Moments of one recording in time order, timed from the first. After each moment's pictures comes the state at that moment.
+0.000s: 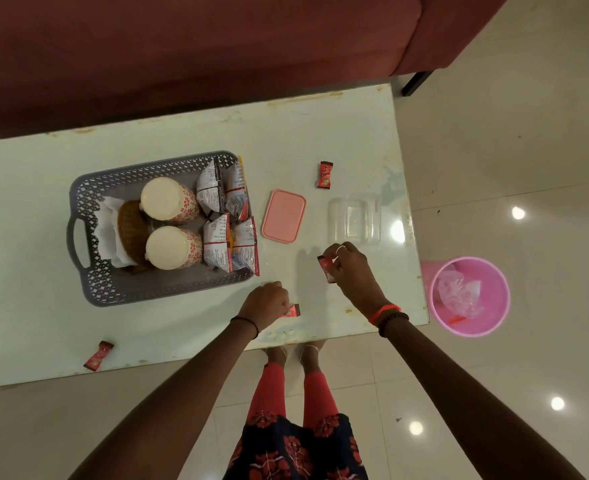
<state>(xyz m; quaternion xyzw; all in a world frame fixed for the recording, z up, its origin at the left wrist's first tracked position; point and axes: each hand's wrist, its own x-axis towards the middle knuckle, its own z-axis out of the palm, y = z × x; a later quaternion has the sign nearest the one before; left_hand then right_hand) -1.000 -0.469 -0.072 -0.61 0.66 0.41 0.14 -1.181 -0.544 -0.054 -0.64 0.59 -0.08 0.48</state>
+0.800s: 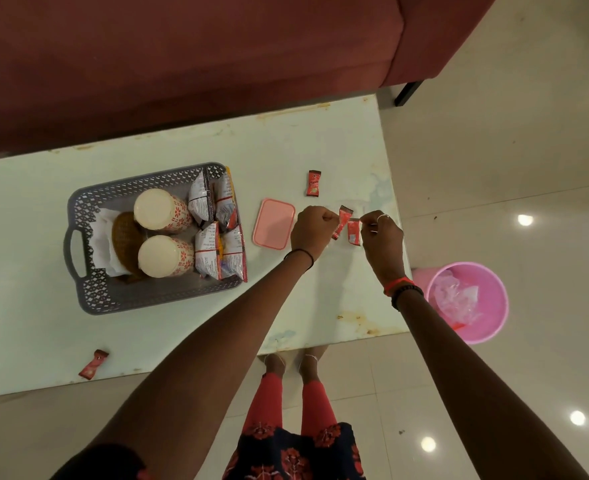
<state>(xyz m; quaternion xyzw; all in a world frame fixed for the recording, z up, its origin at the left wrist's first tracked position) -1.090 -0.614 -0.036 -0.76 0.43 0.44 -0.20 -1.225 -0.609 -0.052 -0.56 0.71 -0.21 0.36</state>
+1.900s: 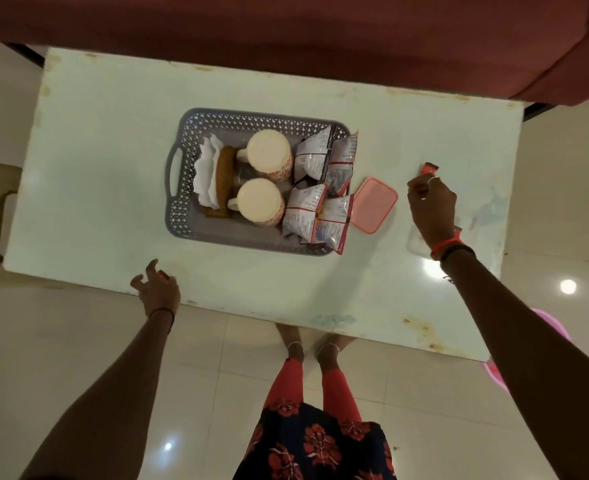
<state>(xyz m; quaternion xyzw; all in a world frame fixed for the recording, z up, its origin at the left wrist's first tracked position) -0.781 -0.292 -0.096 -0.96 0.03 0.21 -0.17 -1.106 -0.638 -0.056 -0.69 0.63 -0.15 0.32</state>
